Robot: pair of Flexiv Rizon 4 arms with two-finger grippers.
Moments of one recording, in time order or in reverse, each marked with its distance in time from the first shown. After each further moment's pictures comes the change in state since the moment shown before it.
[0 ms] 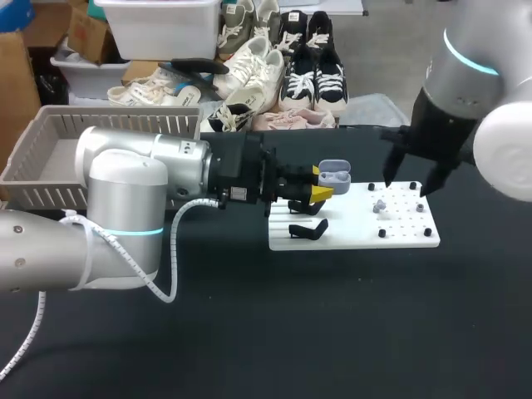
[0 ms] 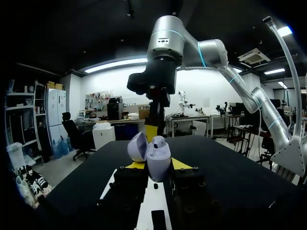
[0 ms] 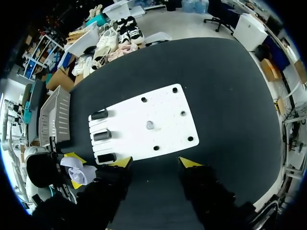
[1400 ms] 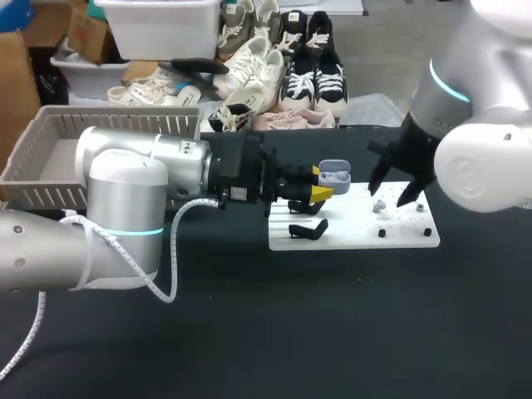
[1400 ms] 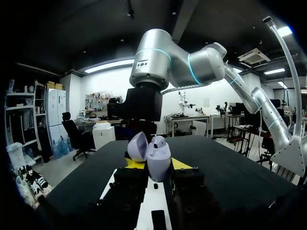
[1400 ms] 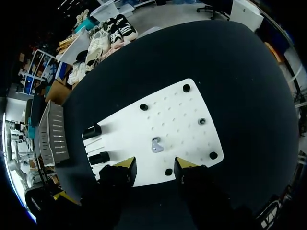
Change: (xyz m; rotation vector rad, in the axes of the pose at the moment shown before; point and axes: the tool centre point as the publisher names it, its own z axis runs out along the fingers) left arm 0.000 0.000 0.000 0.000 0.000 0.000; right arm -0.028 0.011 0.069 -0.065 0.025 0.115
